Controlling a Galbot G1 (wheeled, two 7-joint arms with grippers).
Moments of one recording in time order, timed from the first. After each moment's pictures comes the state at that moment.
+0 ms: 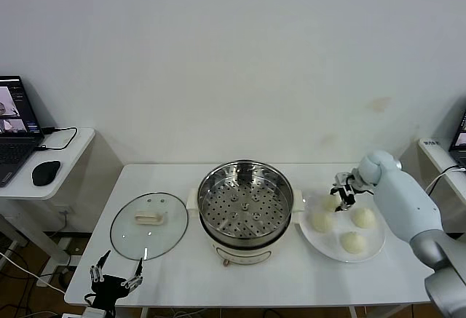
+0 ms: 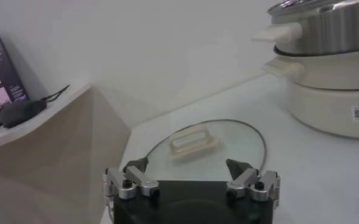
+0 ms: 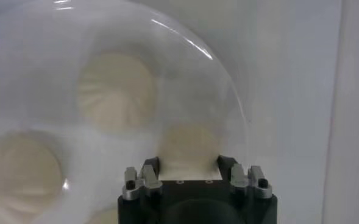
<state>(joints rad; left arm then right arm) 1.71 -1.40 -0.76 -2.00 0.15 0.06 0.13 -0.16 0.98 -0.17 0.78 -0.64 0.15 -1.16</state>
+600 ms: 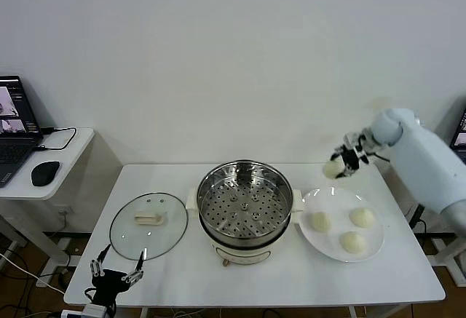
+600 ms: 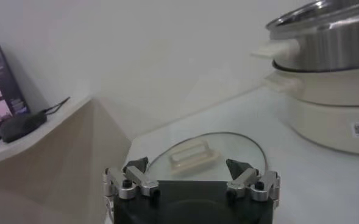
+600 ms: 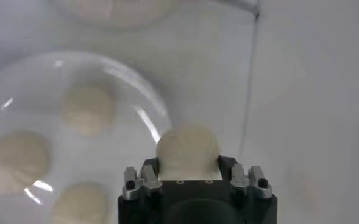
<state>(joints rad) 1.70 -1.40 -0.76 -2.02 0.15 0.05 0.12 0.22 0.95 -0.51 0.90 -0.26 0.15 -1.31</state>
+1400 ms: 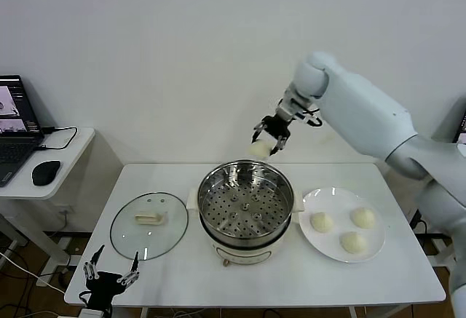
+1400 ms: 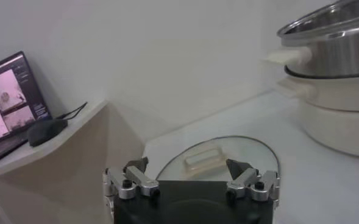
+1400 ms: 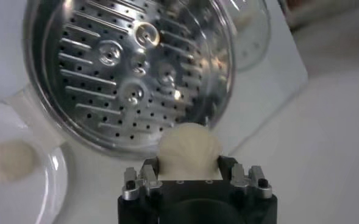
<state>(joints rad) 1.73 -1.45 -0.78 -2.06 0.19 0.04 0.11 0.38 1.20 -0.78 1.01 -0.16 0.63 -1.34</state>
